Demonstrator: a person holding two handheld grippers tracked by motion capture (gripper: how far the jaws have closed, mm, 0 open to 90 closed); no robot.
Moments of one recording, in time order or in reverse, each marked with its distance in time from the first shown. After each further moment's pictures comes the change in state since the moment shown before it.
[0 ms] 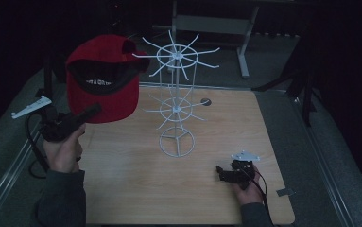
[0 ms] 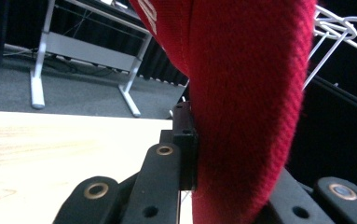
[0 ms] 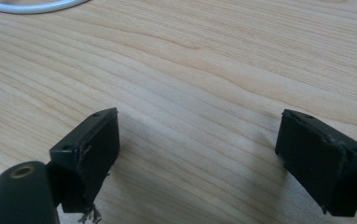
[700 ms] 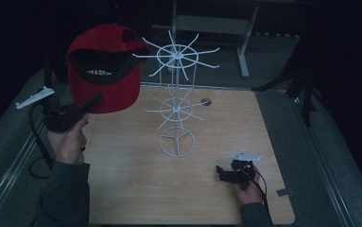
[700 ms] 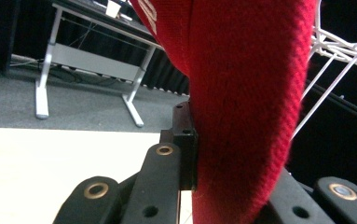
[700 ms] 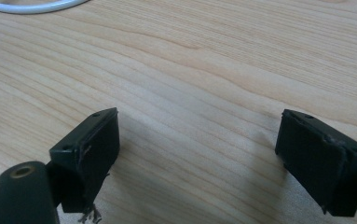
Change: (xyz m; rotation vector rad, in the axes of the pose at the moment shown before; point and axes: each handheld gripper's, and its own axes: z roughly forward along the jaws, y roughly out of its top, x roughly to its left) left arm -0.002 0.015 0.017 -0.037 0.016 -0.001; right arm 0.000 0.000 0.000 0.000 0.000 0.000
